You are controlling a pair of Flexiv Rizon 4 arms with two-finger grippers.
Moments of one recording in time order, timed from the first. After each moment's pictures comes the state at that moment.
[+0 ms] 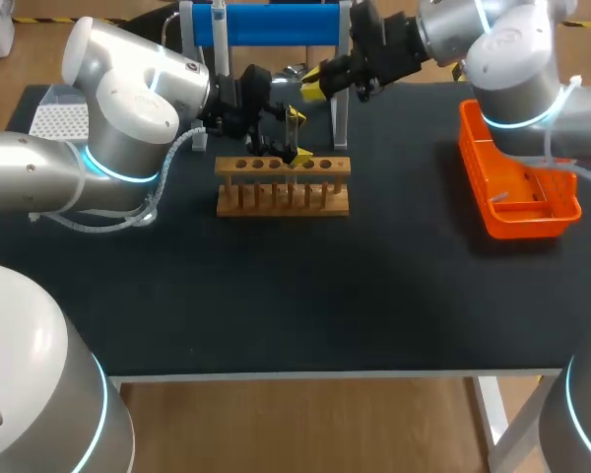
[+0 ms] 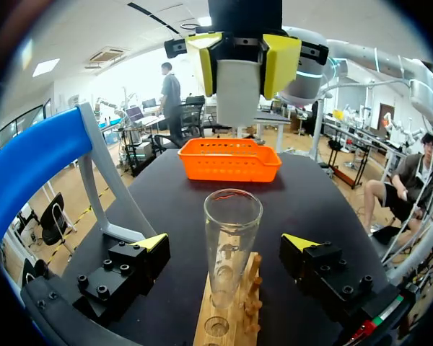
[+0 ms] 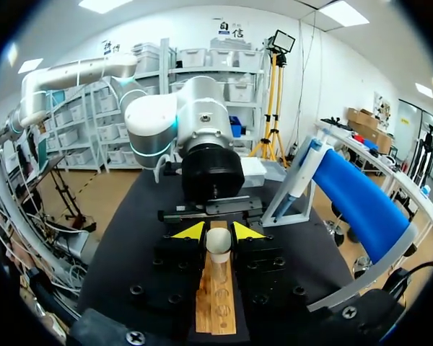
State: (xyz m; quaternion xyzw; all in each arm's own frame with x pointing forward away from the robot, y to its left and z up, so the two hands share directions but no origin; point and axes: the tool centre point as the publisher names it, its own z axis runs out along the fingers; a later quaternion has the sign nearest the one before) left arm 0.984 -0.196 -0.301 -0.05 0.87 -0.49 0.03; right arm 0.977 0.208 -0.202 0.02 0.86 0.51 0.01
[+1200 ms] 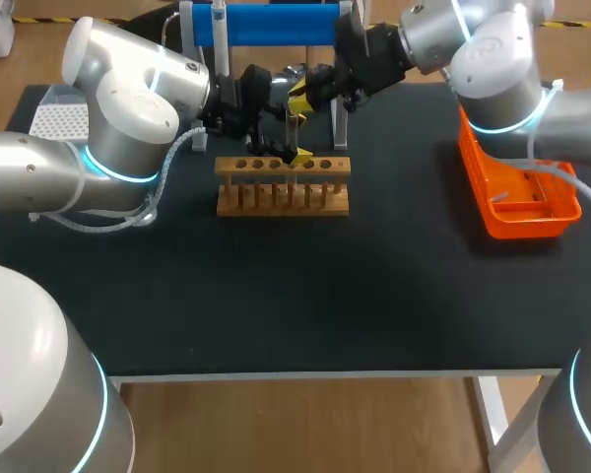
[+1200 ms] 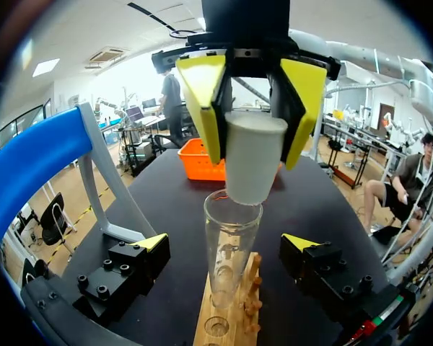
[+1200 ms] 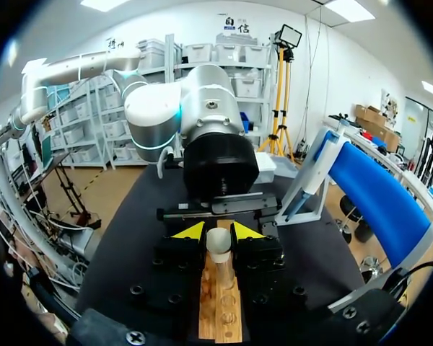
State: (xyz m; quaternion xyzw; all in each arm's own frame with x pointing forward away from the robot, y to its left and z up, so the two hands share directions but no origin) left arm 0.984 -0.197 -0.301 -0.05 0.87 -0.49 0.03; right arm 0.972 0.227 -0.222 0.01 0.87 0.50 -0.01
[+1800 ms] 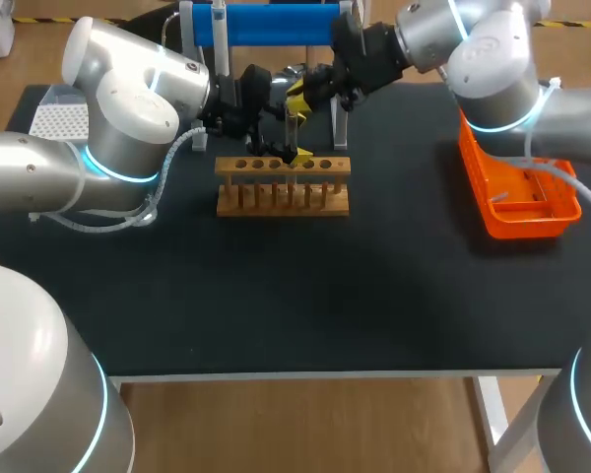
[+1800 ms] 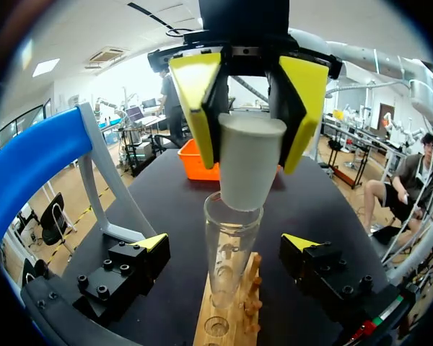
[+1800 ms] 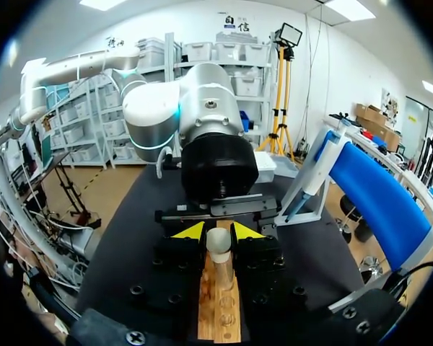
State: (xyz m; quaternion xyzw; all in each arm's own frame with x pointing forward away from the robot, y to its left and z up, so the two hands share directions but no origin) left arm 0.984 -0.197 -0.301 -0.05 0.87 -0.49 0.03; right arm 0.974 0.230 -0.220 0.01 0.87 0.50 0.00
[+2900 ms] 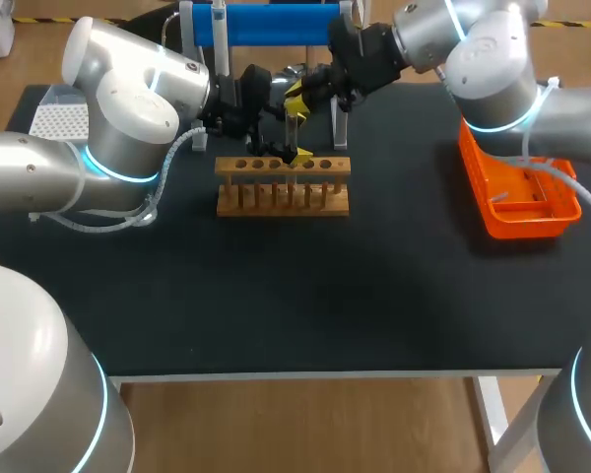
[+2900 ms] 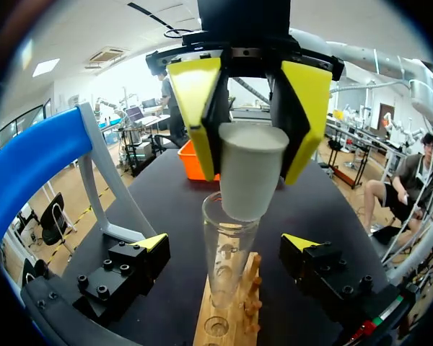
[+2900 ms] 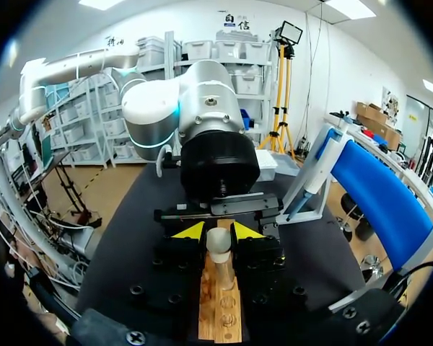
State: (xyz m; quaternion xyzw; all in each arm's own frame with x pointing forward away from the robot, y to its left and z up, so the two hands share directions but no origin) left arm 0.984 -0.197 -0.301 -0.05 0.87 -0.49 0.03; right arm 0.974 0.231 -0.223 0.01 0.87 0.49 -0.01
